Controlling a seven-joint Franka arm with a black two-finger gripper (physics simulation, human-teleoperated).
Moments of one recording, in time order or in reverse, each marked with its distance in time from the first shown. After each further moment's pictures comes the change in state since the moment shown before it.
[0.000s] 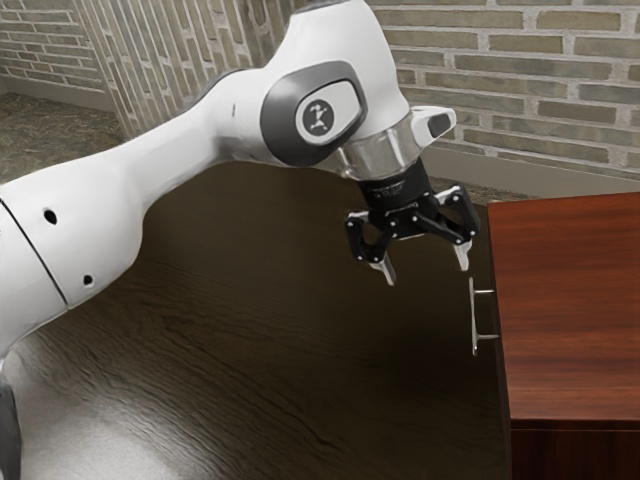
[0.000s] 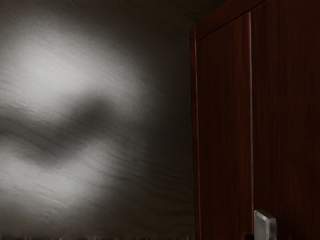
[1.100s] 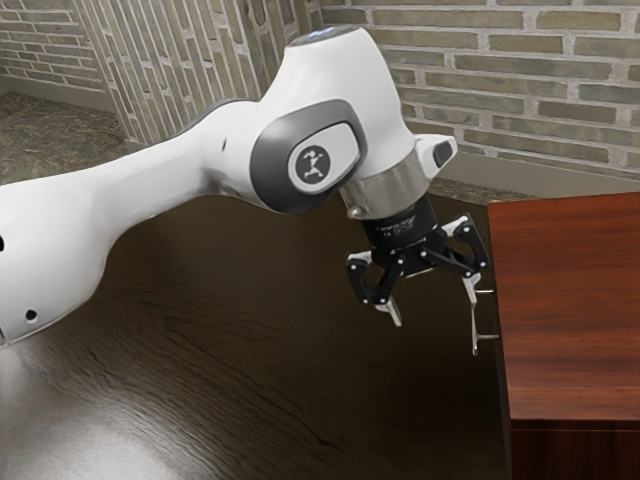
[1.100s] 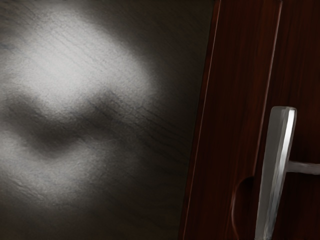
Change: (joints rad) arm -0.040 -0.185 -0.004 -0.294 -0.016 0.158 -0.225
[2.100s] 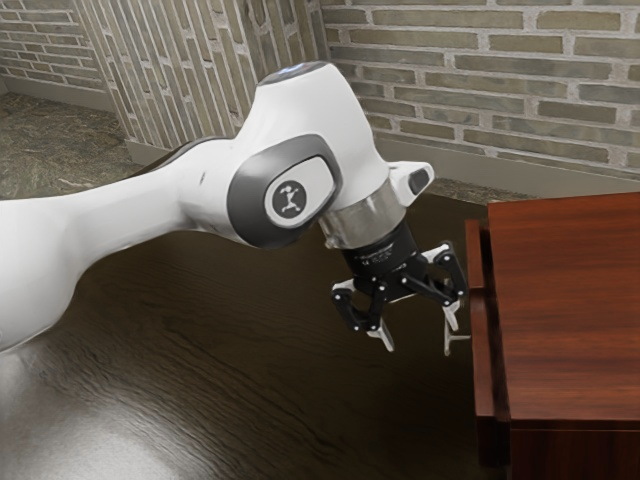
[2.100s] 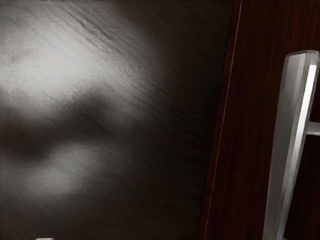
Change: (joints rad) arm 0.023 -0.112 0.015 -0.212 -0.067 0.108 0.072
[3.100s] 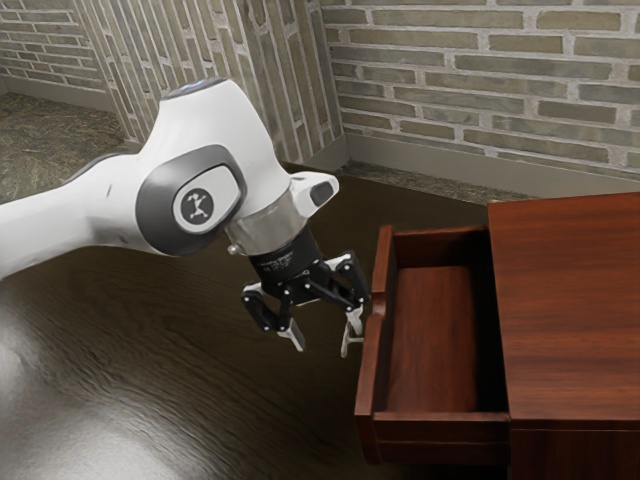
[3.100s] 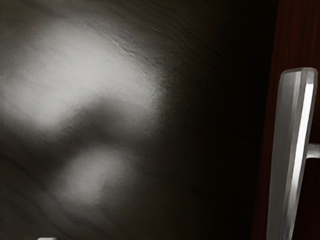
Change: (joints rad) arm 0.072 -0.196 0.099 -0.237 -0.017 -0.009 0.215
